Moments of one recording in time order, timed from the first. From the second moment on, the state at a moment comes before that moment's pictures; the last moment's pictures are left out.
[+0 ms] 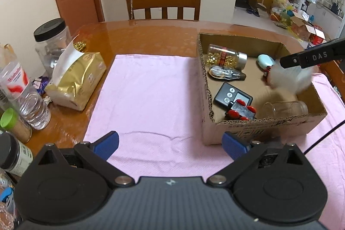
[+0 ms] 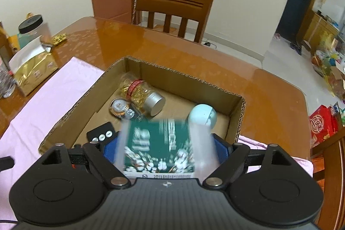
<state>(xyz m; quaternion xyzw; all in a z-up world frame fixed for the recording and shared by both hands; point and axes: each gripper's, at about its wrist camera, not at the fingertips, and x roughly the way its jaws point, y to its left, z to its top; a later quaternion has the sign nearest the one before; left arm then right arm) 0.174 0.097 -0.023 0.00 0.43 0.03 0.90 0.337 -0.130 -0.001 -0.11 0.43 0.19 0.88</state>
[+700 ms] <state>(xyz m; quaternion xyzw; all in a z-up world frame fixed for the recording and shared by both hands) 0.161 0.097 -0.027 0.01 0.44 0.01 0.90 0.271 -0.133 -0.008 -0.08 0.44 0.15 0.88</state>
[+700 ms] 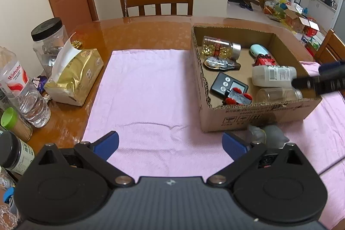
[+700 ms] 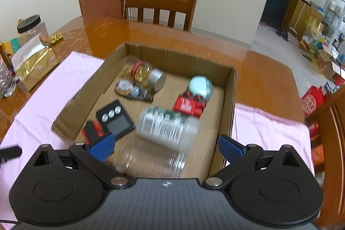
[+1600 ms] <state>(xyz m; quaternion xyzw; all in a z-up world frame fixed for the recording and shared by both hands) 0.158 0.088 -0.053 0.04 0.47 -0.05 0.88 0.180 -0.096 -0.113 -0.06 0.54 0.13 0.83</state>
